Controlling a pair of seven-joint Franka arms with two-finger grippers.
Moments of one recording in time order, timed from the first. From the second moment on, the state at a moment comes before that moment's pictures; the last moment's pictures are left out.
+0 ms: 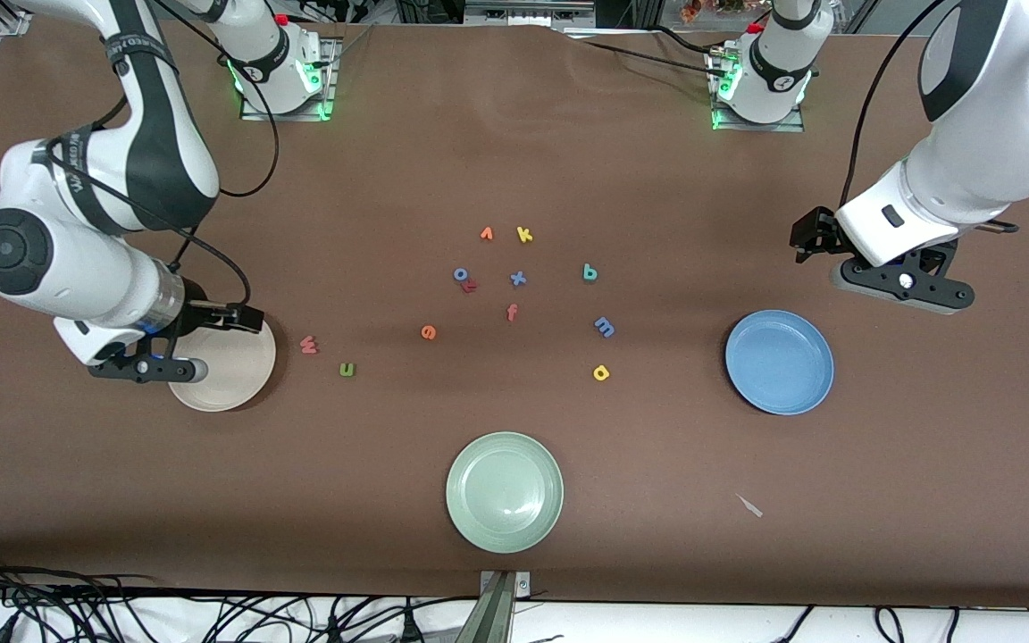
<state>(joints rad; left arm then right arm) -0.13 0.16 -0.08 -1.54 0.04 1.61 0.00 0.21 0.40 -0.03 -1.54 0.03 1.84 0.26</state>
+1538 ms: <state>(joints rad) -0.29 0.40 -0.12 -1.54 -0.01 1.74 -0.34 0.24 0.47 -0.03 -2.03 0.09 2.55 0.78</state>
